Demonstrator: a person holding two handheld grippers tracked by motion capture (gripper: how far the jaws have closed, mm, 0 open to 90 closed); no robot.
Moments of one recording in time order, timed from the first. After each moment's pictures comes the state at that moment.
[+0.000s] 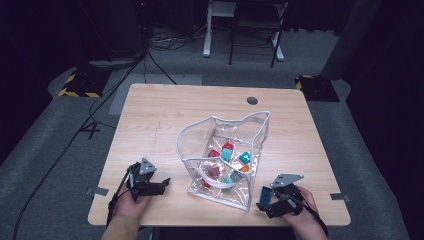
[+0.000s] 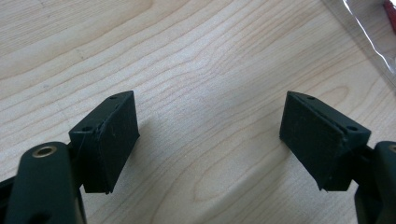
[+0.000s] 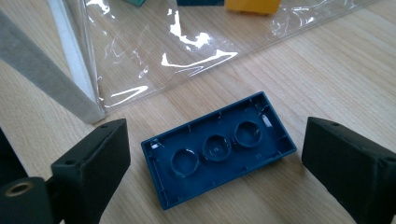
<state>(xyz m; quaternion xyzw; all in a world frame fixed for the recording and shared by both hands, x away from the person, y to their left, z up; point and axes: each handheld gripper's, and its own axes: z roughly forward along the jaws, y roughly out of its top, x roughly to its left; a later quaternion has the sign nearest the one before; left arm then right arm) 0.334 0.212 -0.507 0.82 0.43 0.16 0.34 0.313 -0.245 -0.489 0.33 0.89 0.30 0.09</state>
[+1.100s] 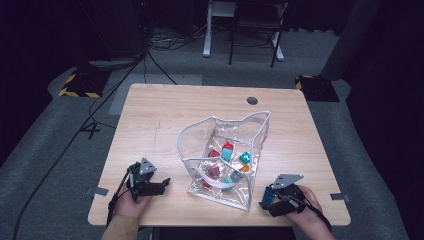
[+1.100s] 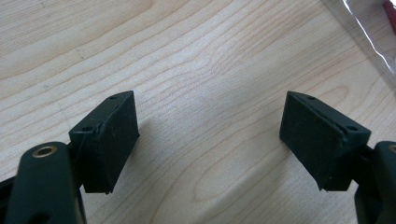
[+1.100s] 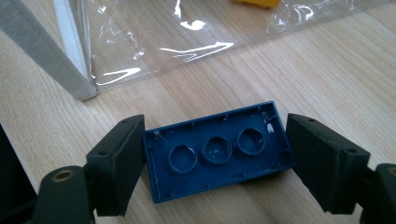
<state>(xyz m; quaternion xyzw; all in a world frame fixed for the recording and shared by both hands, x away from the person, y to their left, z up) 0.334 0.212 -0.507 0.82 0.43 0.16 0.34 0.314 -0.251 -0.487 0.29 0.91 0.28 0.10</state>
